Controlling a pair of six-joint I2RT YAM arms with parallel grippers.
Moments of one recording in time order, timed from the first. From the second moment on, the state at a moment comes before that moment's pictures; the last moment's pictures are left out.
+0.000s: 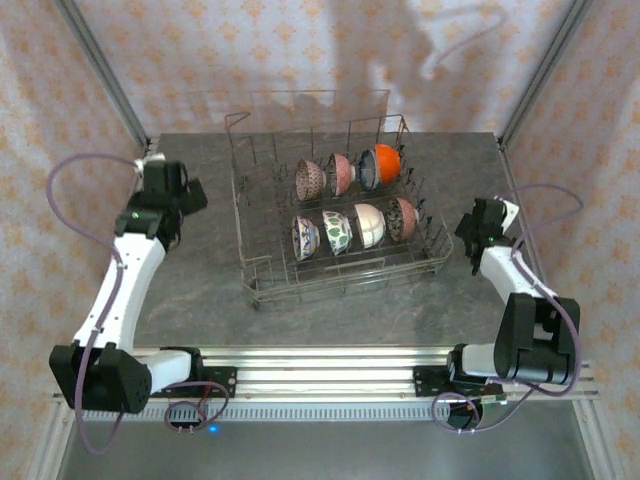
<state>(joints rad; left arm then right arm) 0.01 1.17 1.06 -0.65 -0.40 -0.35 -0.13 1.32 0.67 -0.14 0.39 0.31</state>
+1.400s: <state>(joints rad) -0.07 1.48 0.38 0.72 -0.45 -0.05 0.02 1.53 0.41 0.66 0.34 0.17</state>
